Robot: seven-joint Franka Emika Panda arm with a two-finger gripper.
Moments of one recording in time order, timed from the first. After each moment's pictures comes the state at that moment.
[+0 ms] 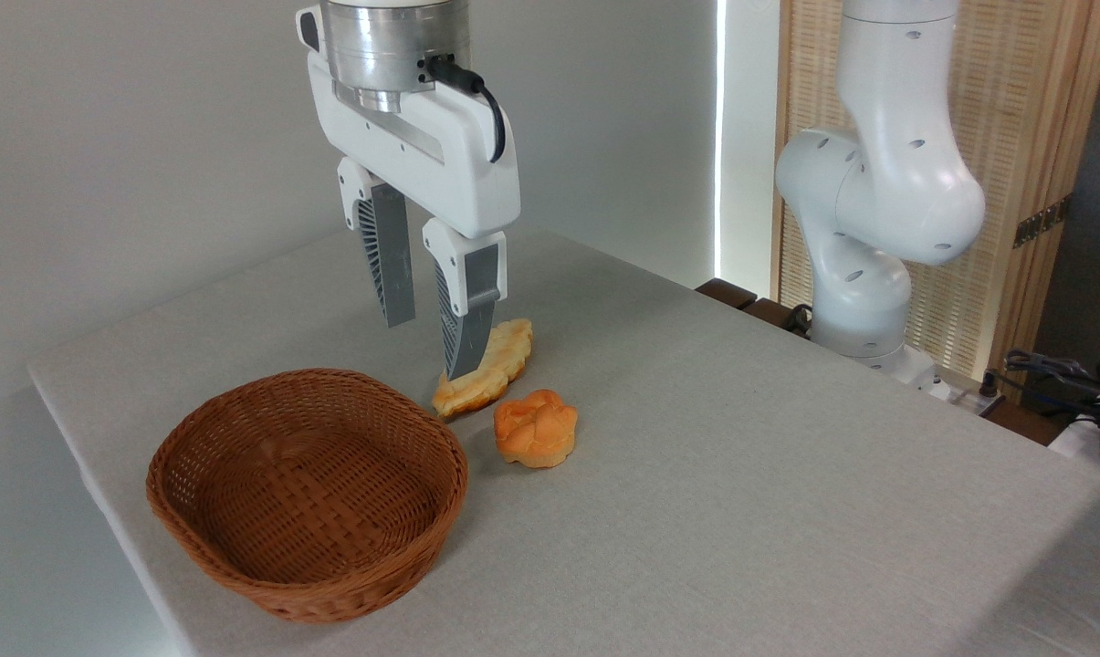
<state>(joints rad) -0.18 -0.04 0.21 -1.66 -0.10 1.71 0.85</state>
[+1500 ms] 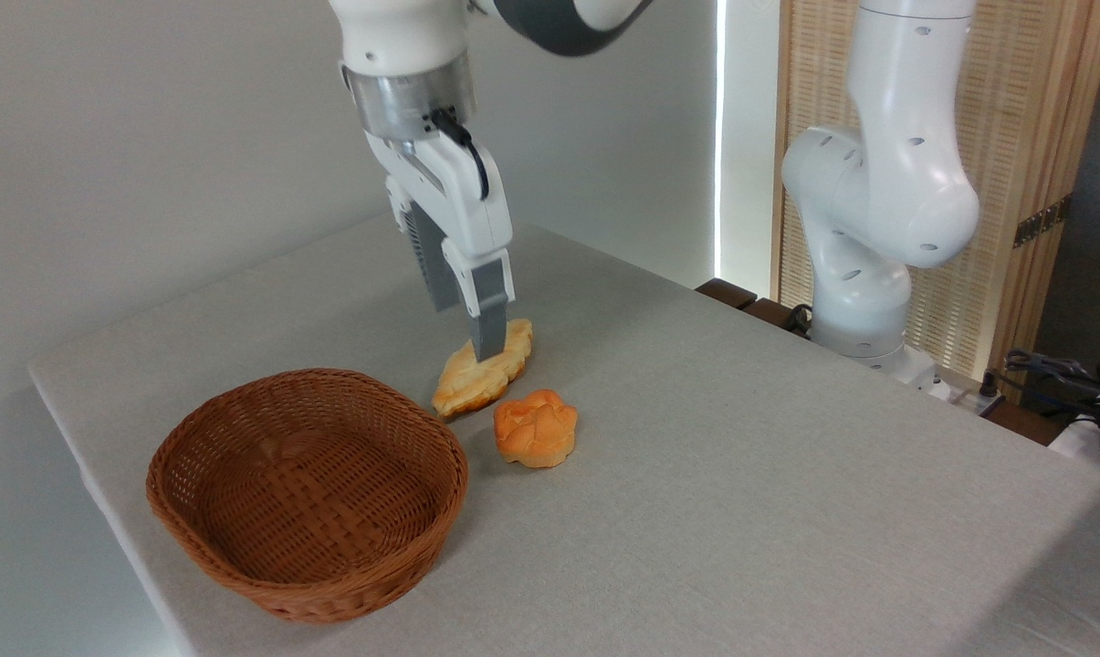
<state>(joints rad) -0.31 -0.16 0.18 -1.93 -0.08 1.73 0.85</state>
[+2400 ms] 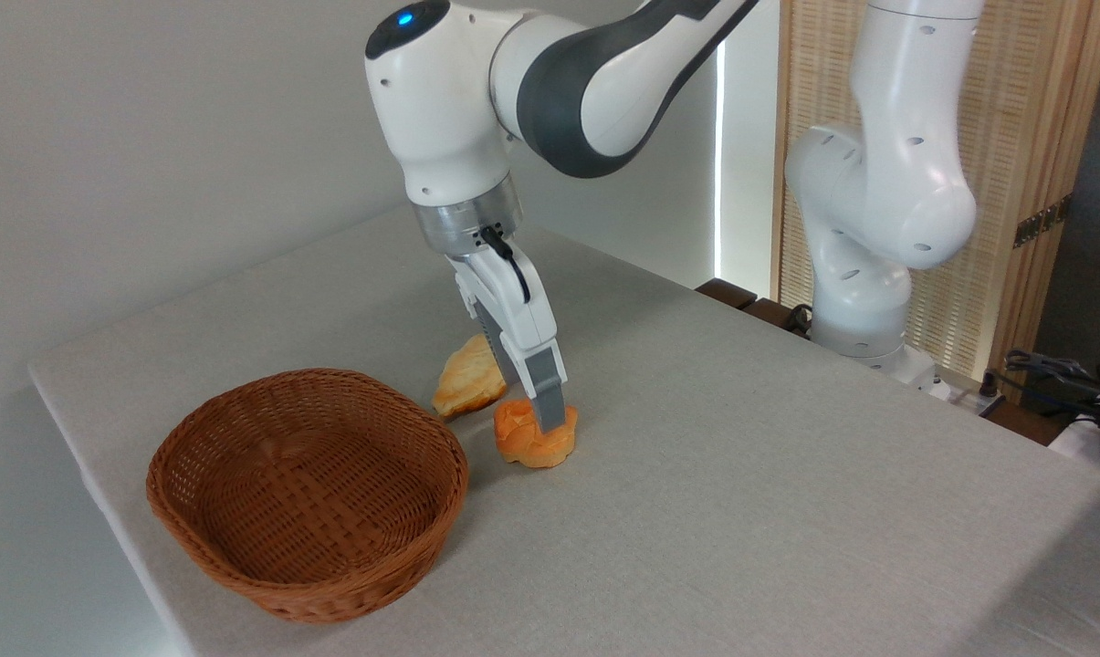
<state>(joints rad) -0.36 -0.18 0.18 -2.21 0.01 1.90 0.86</state>
